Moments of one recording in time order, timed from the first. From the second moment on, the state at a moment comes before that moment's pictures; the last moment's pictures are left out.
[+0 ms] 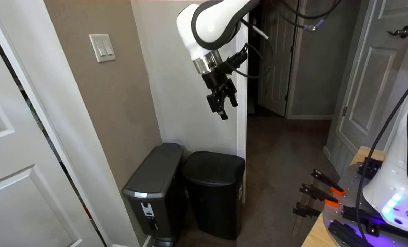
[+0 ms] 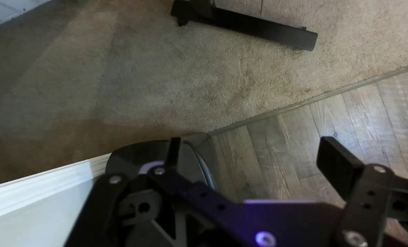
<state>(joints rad) 0.11 0.17 0.28 -1.98 -0.18 1.79 0.21</state>
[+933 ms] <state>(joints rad) 0.21 0.65 0.18 -1.50 -0.16 1.58 0.14</state>
